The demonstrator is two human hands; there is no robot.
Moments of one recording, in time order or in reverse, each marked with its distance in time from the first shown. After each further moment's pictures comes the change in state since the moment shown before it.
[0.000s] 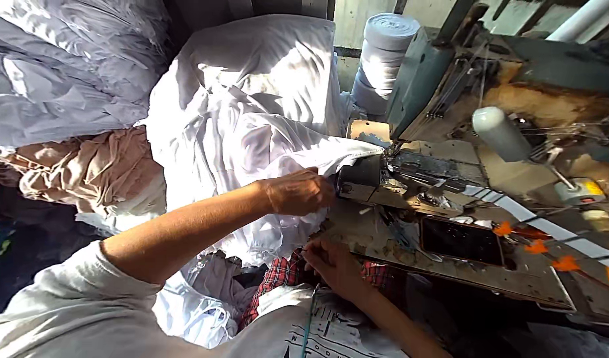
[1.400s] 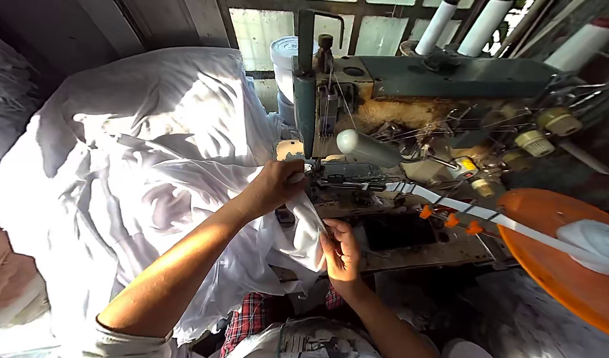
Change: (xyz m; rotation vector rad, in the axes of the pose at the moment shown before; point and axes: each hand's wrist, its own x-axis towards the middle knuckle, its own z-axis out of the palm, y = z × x) left_hand 0.098 -0.017 -0.017 -0.444 0.474 -0.334; right_hand 0.006 0.004 -0.074 -0.112 0.767 -0.647
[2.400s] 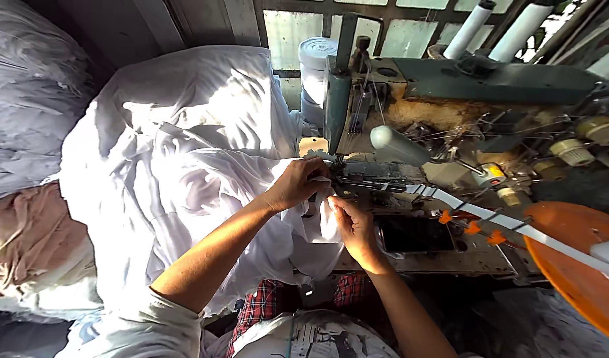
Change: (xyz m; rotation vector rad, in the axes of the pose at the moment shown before) left_hand -0.009 -0.024 0.020 -0.090 0.069 0.078; right_hand 0.044 0.014 -0.008 -0.345 -0.206 0.021
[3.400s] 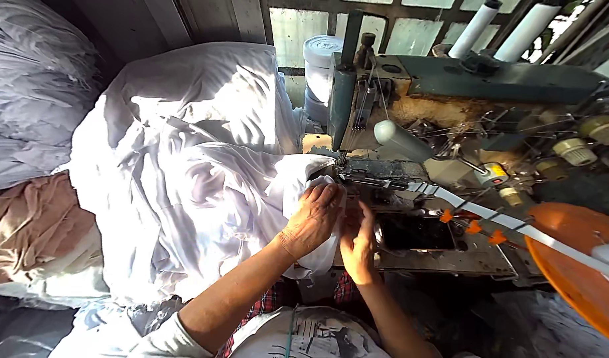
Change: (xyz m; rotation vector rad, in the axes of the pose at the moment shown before) left_hand -0.049 0.031 0.073 0.603 0.120 0.068; right_hand -0.045 0.005 0.011 -0.191 0.181 0.091
